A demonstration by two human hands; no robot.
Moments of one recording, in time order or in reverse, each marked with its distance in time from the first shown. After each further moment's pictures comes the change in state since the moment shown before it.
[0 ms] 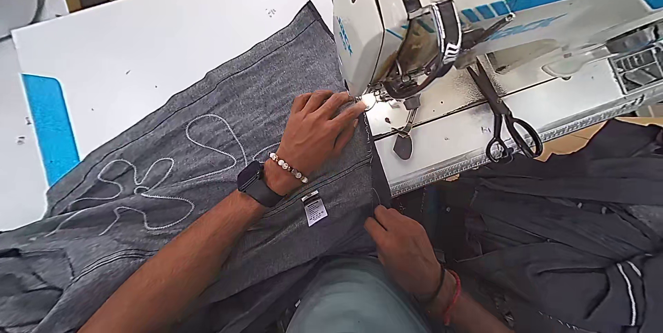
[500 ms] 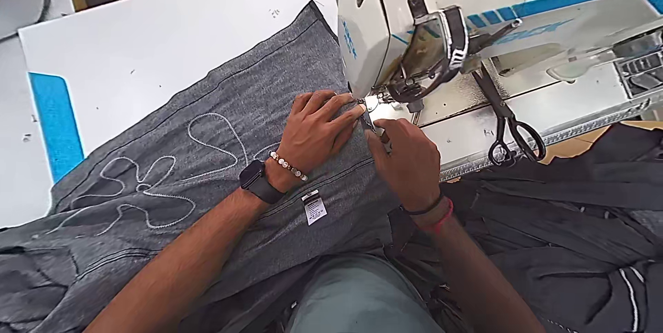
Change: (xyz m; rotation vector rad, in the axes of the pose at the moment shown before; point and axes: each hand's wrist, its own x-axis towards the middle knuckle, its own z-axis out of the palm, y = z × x) left_hand -0.004 -0.011 0.007 0.004 0.046 0.052; right_hand 0.129 0.043 -0.038 0.031 0.284 0.370
